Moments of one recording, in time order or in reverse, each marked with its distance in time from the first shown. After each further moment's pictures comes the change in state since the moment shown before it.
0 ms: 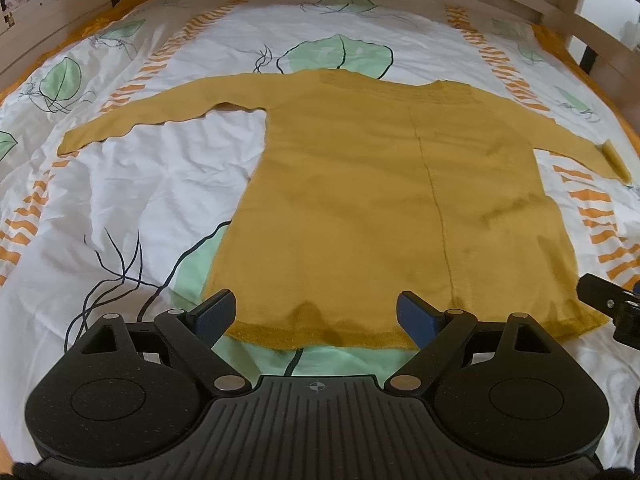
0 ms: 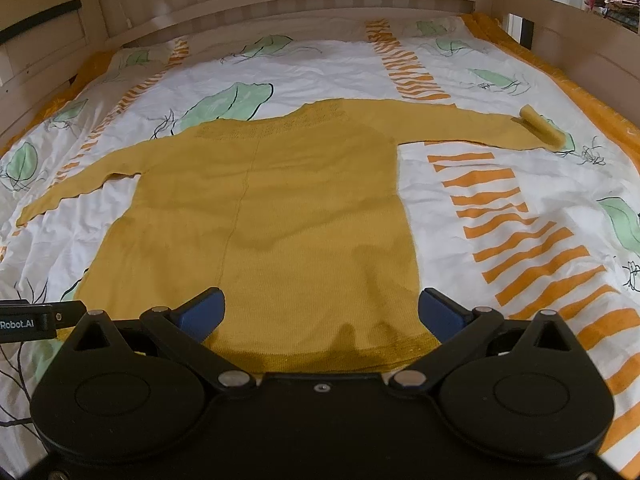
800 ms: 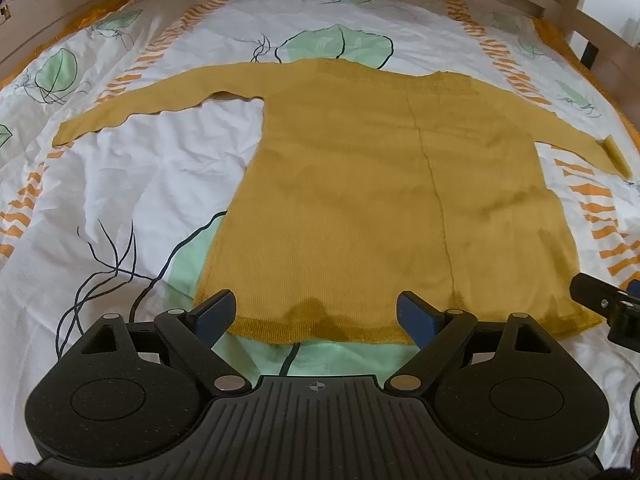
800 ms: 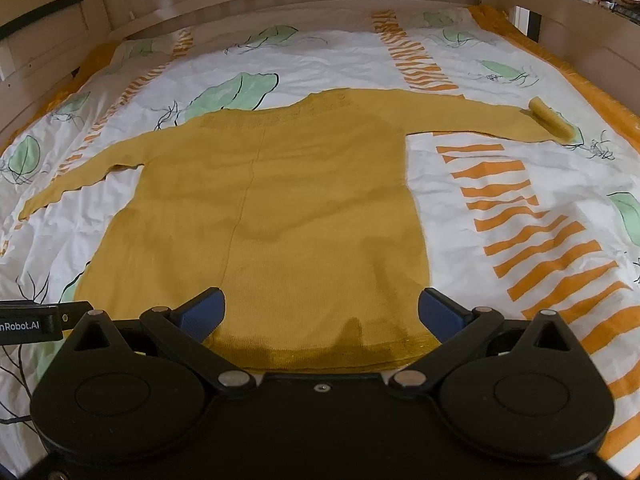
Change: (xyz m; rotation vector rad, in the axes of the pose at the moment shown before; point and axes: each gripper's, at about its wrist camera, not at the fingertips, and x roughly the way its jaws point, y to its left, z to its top) left arm 0.007 0.001 -0.003 -0.007 0.024 -0.008; right arm 0.009 0.005 -0.001 -0.001 0.030 0.015
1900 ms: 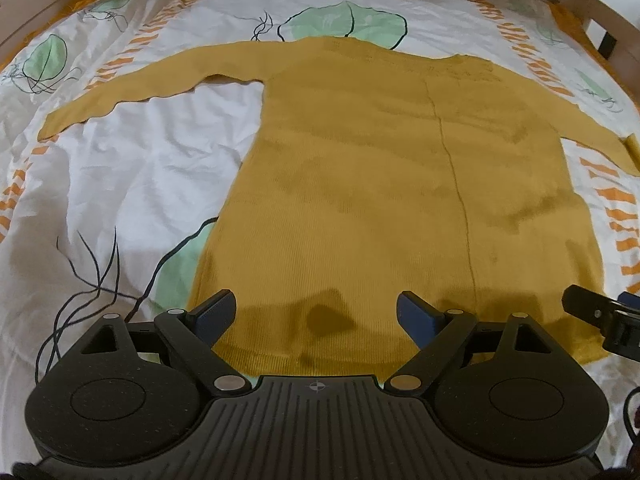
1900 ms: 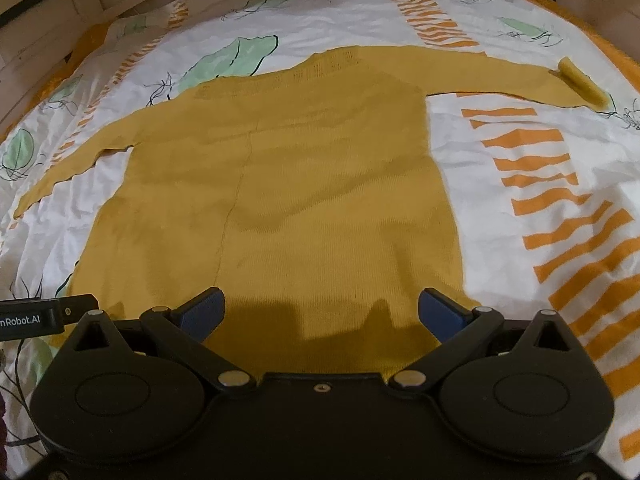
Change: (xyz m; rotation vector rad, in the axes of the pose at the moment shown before) left arm 0.038 0.001 0.025 -0.009 0.072 0.017; right arm 0.050 -0.006 0.017 0.036 0.124 0.052
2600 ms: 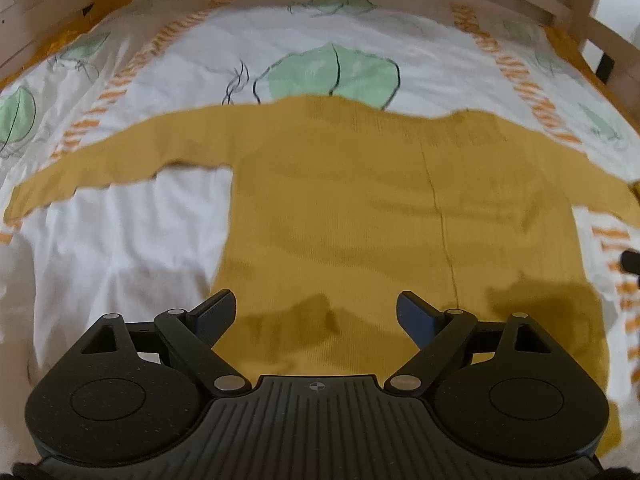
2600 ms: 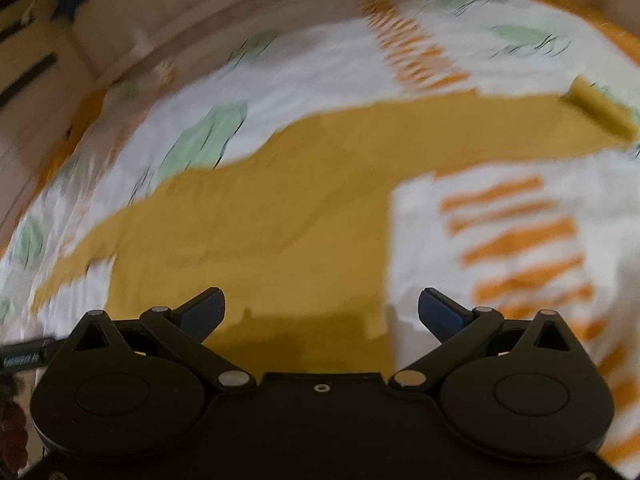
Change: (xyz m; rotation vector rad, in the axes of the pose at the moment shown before) left arm 0.038 -0.017 0.090 0.024 -0.103 -0.017; right arm 0.037 -0.099 0.102 0.129 -0.093 0.135
